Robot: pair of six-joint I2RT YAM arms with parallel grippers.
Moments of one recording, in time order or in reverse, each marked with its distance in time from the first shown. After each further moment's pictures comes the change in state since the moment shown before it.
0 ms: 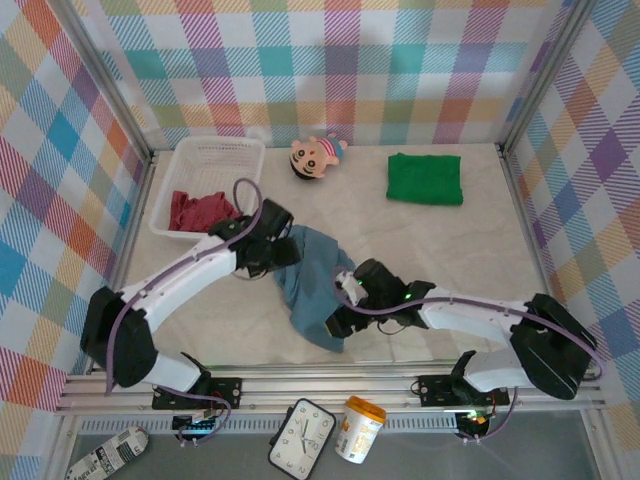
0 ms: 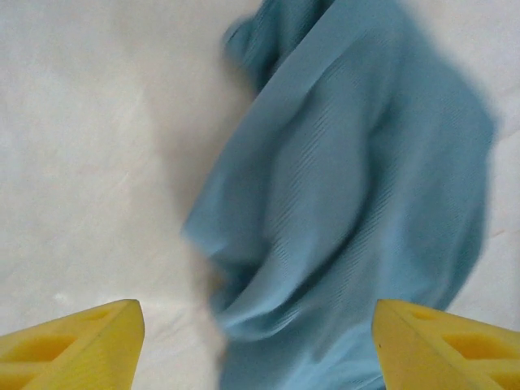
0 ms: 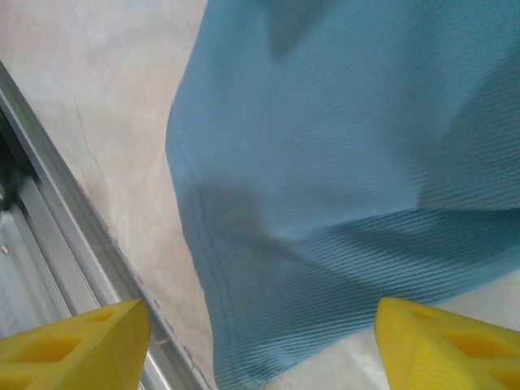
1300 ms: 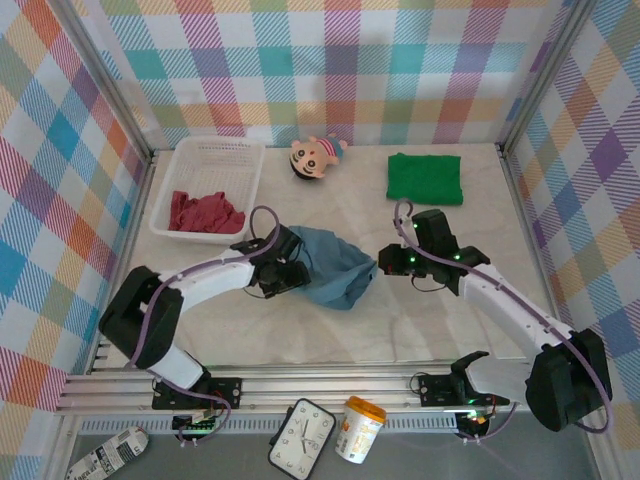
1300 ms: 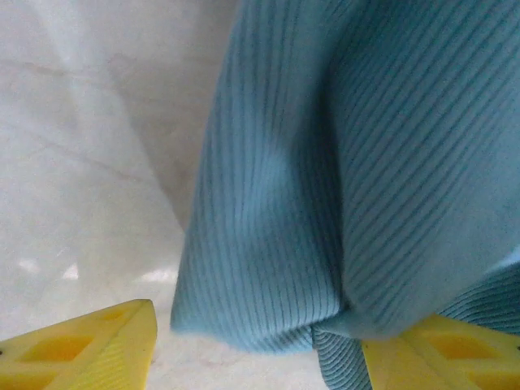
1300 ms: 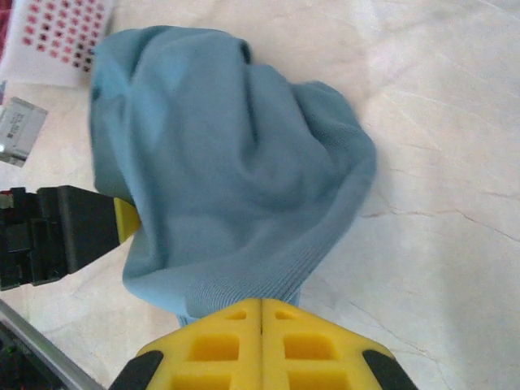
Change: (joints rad) left arm -0.030 0.183 -0.161 0.328 0.122 -0.039; right arm -0.520 -0.174 0.166 -0.243 -0.023 0.125
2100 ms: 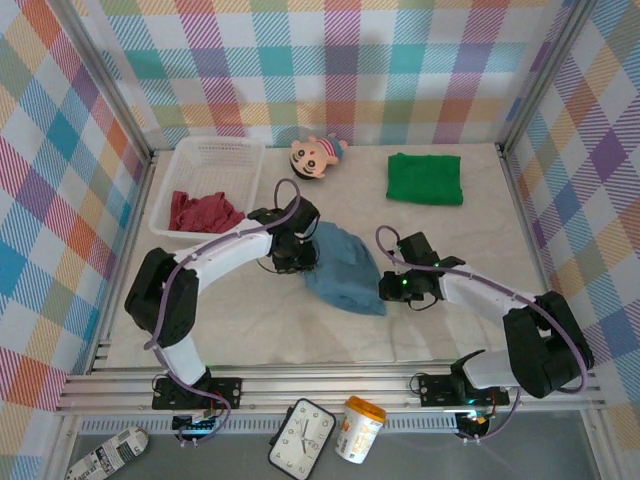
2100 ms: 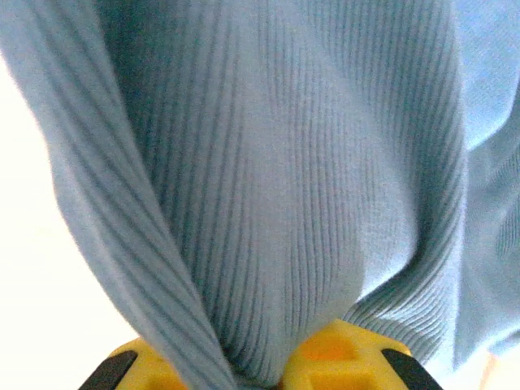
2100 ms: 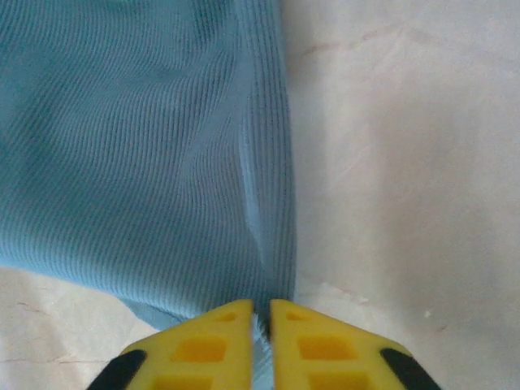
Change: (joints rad) left arm -0.017 0.134 0.362 -0.327 0.061 0.184; right arm 0.063 0.176 -0.136 0.010 0.080 -0.018
